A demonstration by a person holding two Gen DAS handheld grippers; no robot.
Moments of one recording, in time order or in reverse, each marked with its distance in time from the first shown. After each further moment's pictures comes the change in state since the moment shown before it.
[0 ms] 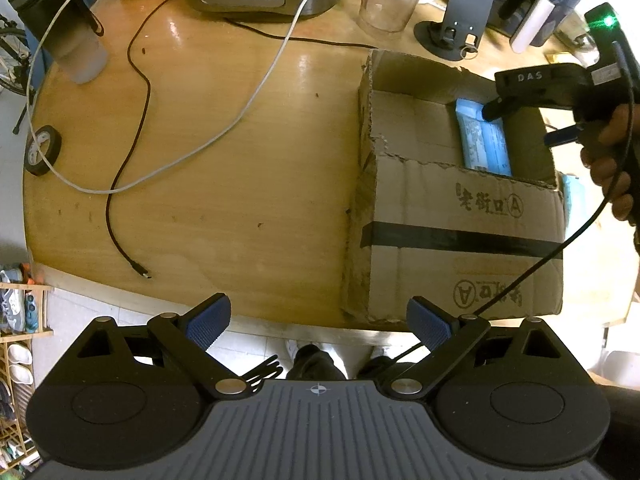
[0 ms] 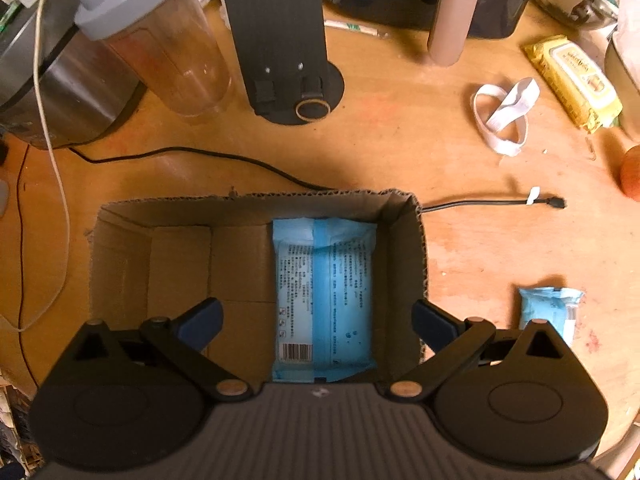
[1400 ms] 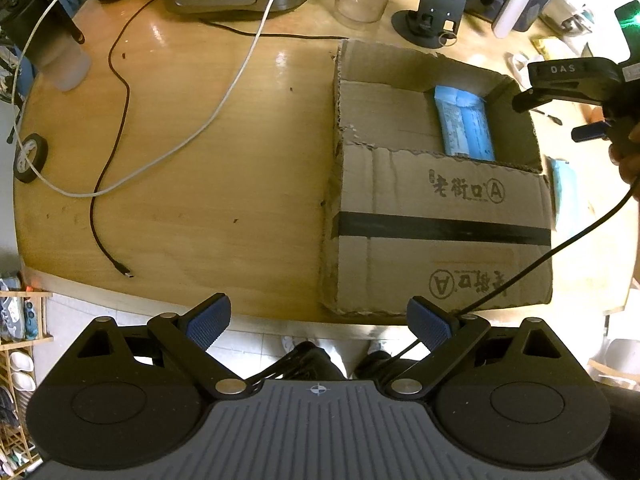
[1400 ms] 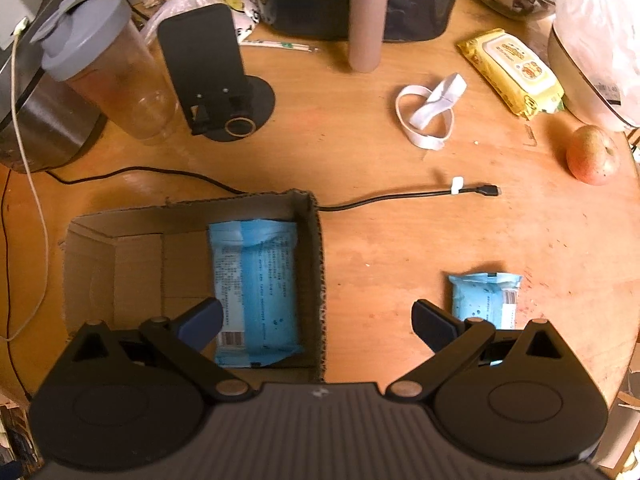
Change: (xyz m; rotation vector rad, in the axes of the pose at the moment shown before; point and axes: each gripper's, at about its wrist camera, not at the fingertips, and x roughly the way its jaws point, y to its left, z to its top) left arm 0.000 -0.023 -0.003 0.038 0.011 -0.001; right arm -0.026 -0.050 -0.013 0.068 -0.032 -0.058
